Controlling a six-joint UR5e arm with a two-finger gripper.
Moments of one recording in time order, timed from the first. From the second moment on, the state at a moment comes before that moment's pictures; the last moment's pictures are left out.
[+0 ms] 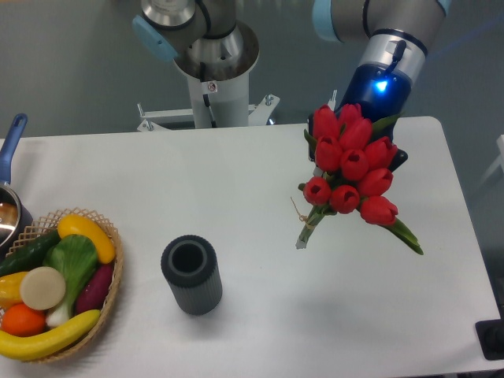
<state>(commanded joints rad) 2.82 -1.74 -1.68 -0.73 0.49 0.83</state>
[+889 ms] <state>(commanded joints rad) 2.83 -1.63 -1.74 -0.73 0.79 0.88</state>
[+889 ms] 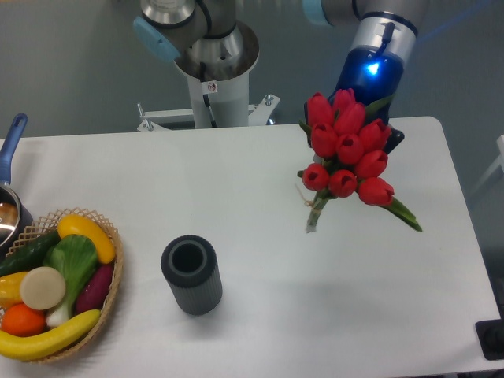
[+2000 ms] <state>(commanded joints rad) 2.64 -1.76 -1.81 -0.74 1.57 1.18</state>
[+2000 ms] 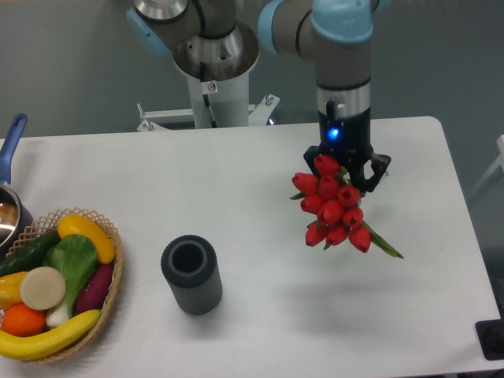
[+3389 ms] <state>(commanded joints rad) 2.48 -2.06 -1.78 -0.73 1.85 1.19</state>
